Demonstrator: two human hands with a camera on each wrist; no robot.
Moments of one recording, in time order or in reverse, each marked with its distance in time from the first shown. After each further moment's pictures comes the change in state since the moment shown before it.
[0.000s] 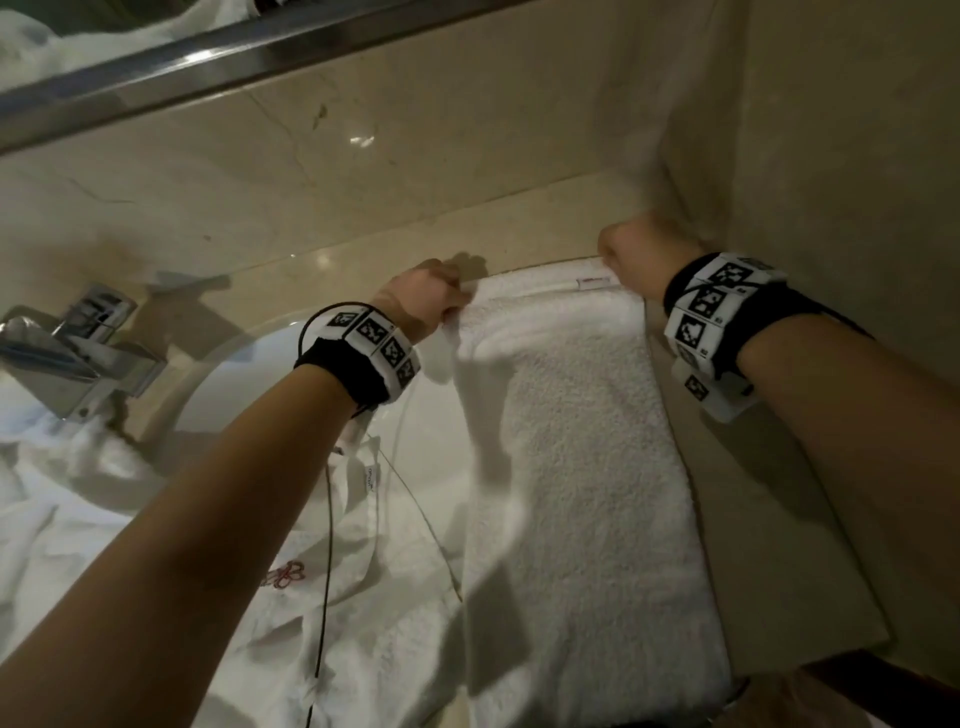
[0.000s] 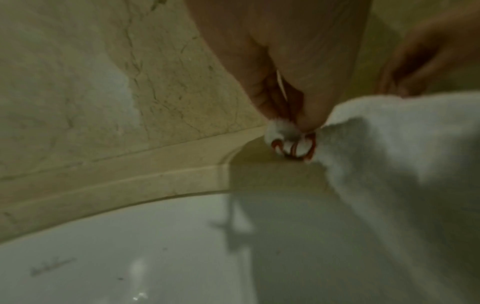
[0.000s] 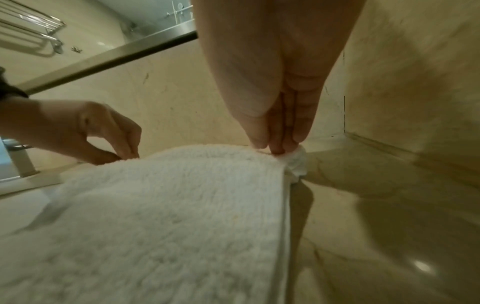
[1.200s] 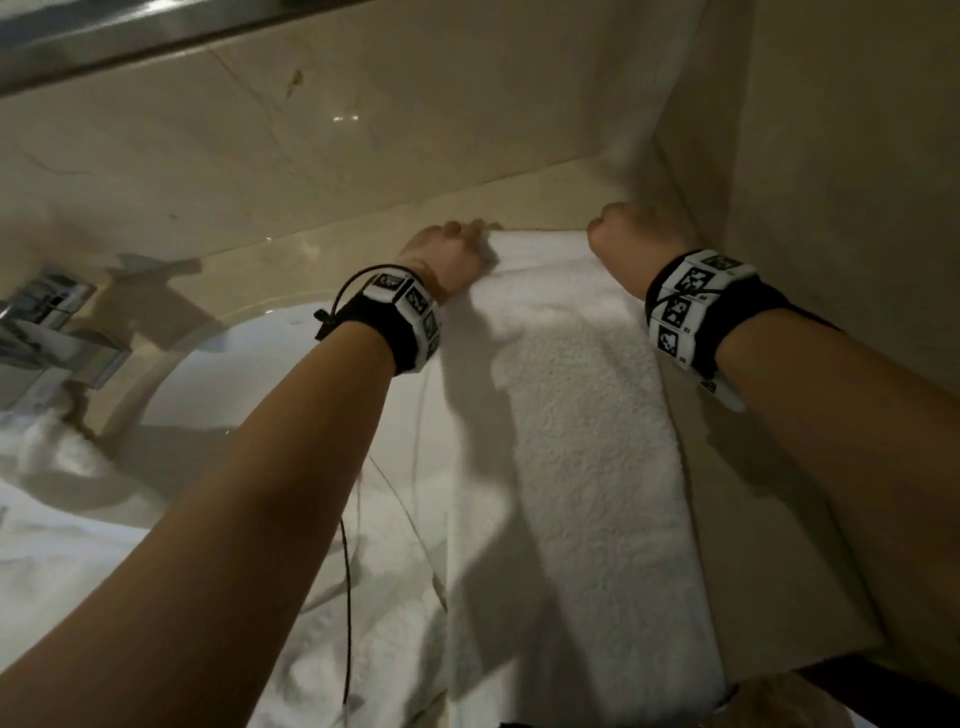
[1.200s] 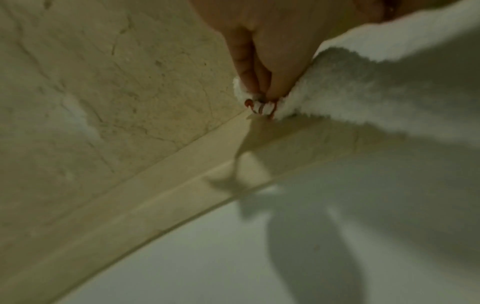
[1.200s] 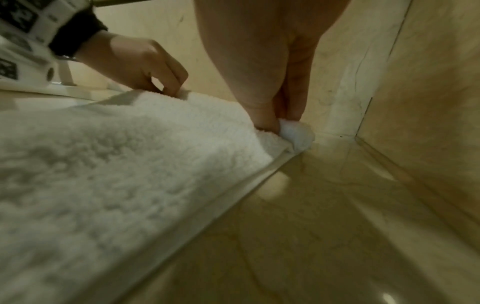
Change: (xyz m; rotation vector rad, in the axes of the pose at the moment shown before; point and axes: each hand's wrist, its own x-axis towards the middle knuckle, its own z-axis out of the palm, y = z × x) left_hand 0.048 0.024 -0.009 -0.107 -0.080 -0.303; right_hand 0.000 -0.019 -0.009 -0.361 -0.095 -0.034
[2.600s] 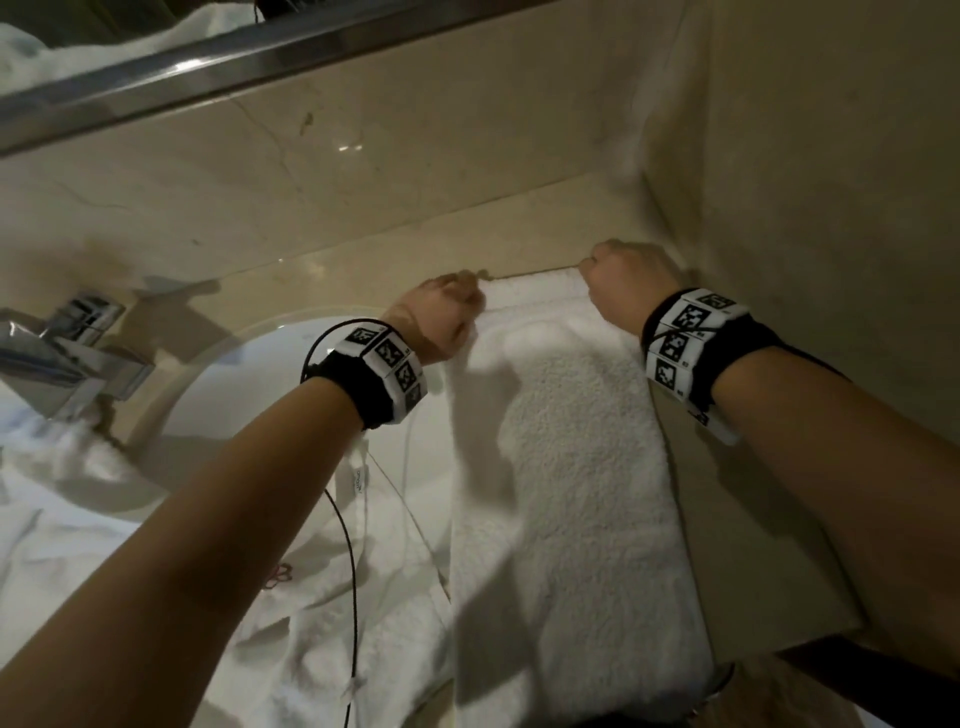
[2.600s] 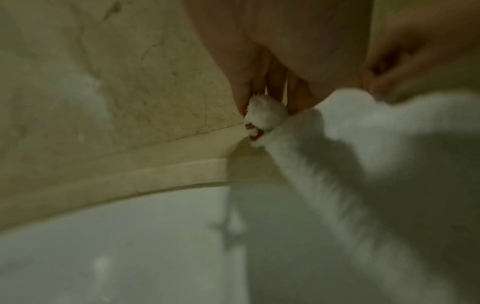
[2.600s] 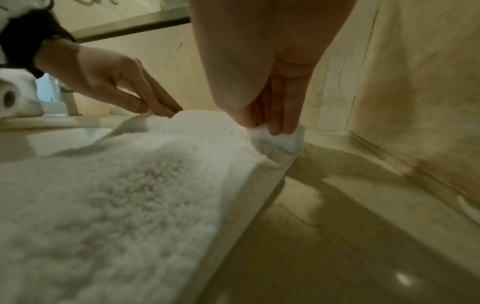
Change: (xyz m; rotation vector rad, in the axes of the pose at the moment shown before) left_hand -0.043 -0.017 0.027 0.217 0.038 0.404; right_hand -0.032 -0.001 0.029 0.213 0.261 -0.078
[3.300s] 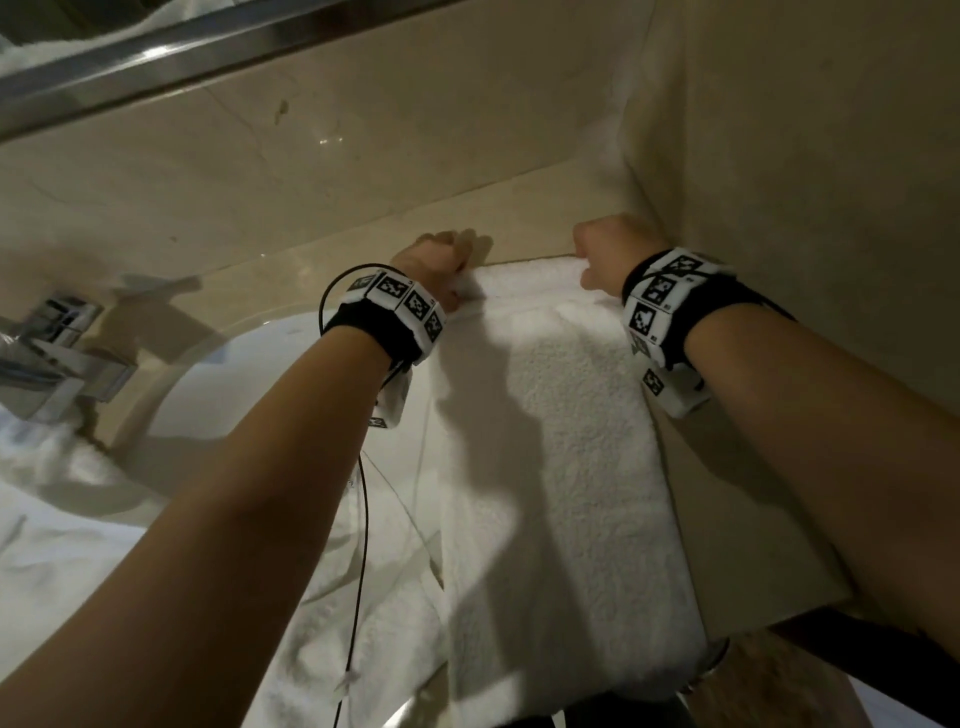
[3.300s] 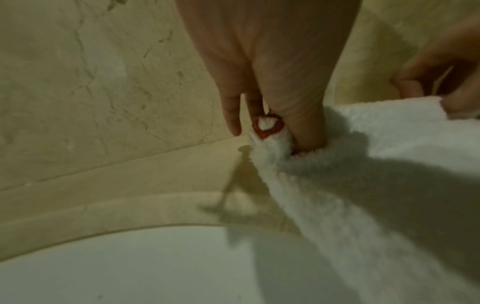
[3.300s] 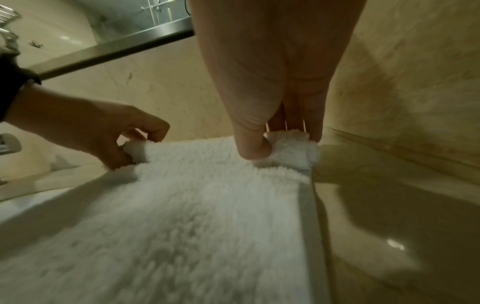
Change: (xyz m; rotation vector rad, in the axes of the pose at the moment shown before) left_hand 0.037 -0.001 -0.032 -0.233 -0.147 -0.385; right_hand 0.013 0.014 -0.010 0.178 -0.162 0.205
